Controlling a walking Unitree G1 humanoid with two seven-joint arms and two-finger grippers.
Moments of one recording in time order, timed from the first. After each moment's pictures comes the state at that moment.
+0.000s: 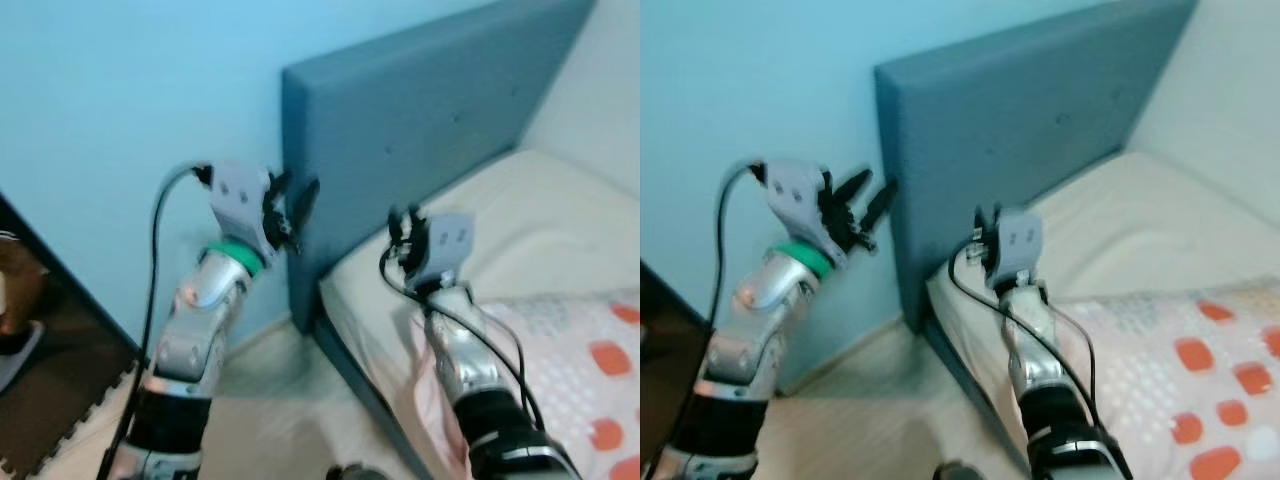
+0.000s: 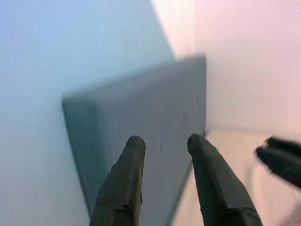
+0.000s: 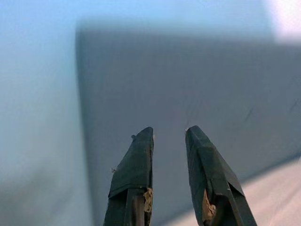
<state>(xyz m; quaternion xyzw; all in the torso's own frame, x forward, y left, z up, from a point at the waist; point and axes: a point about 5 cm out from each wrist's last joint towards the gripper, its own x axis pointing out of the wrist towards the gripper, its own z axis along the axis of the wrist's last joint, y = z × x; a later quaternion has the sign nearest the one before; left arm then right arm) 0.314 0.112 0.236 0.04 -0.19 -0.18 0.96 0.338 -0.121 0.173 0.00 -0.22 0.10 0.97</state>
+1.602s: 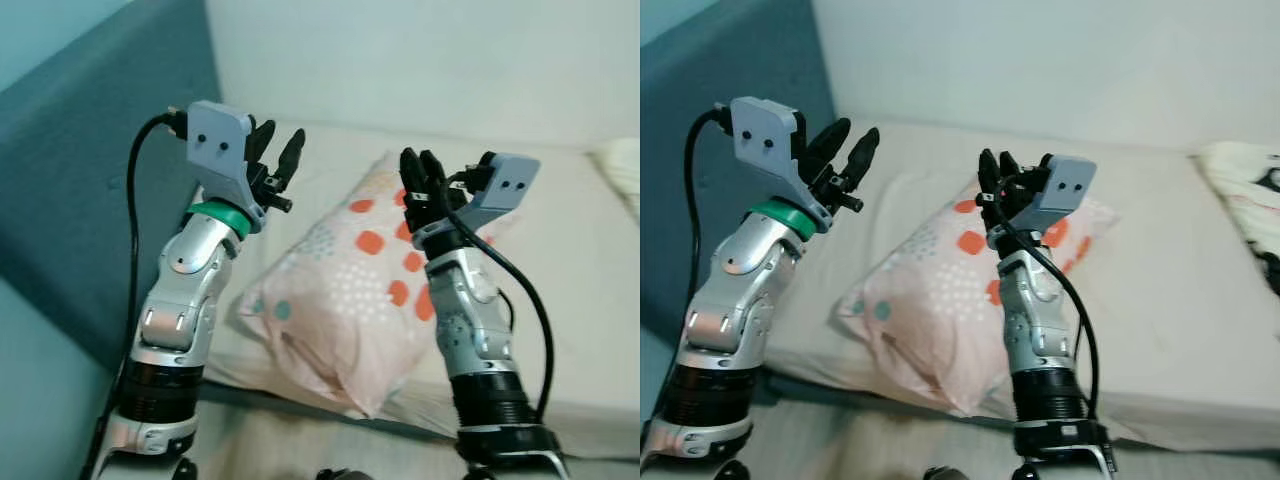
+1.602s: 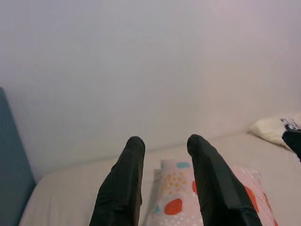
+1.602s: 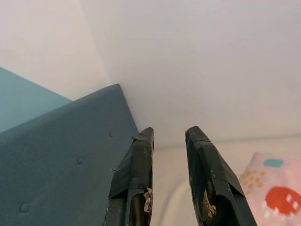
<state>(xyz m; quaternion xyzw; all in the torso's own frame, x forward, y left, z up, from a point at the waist) 0.325 0.116 0.255 0.02 -0.18 -0.16 0.97 0.339 -0.111 0.207 0.19 -0.20 0.13 0.95</state>
